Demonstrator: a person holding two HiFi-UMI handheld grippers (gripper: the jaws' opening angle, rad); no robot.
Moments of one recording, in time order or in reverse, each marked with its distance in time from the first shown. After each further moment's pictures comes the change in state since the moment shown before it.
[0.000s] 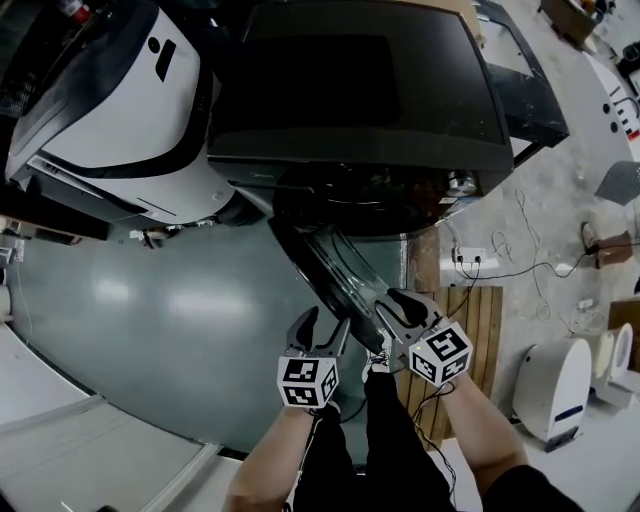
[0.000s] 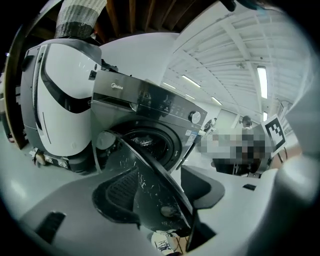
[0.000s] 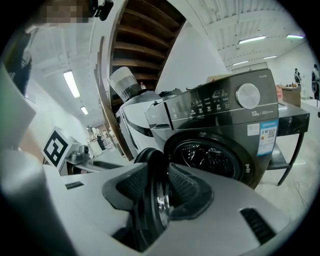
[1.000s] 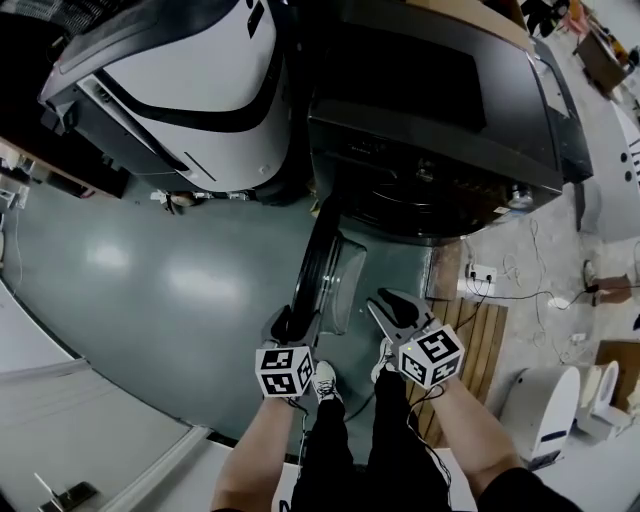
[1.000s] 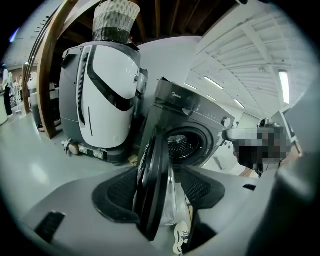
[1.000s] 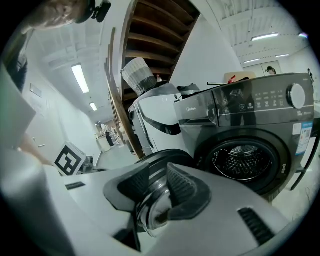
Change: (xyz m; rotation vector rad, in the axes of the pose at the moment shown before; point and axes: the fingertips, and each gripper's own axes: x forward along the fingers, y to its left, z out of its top) left arm -0.121 0.176 -0.038 -0.117 0.001 0.216; right arm 0.085 0.153 0.008 -0.048 0.025 0.085
